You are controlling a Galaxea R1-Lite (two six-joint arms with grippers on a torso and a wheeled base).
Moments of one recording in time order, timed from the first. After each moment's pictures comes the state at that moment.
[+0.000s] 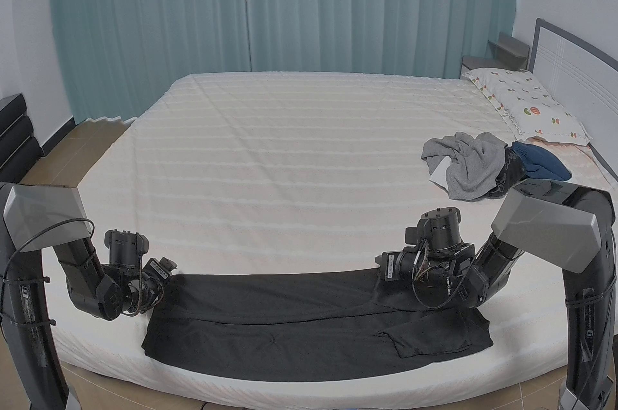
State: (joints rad) left arm -0.02 2.27 -0.57 -0.91 0.10 -0.94; right arm 0.43 2.41 -0.96 -0.91 0.09 0.31
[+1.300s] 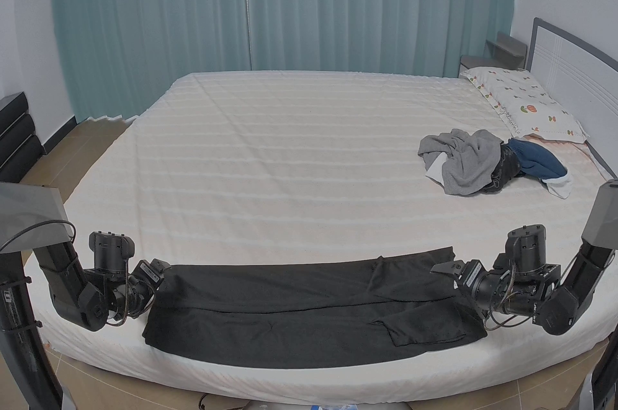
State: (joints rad) left arm -0.03 2.14 -0.41 -0.98 0.06 -0.95; right arm 0.29 1.99 -0.30 -1.05 0.12 1.00
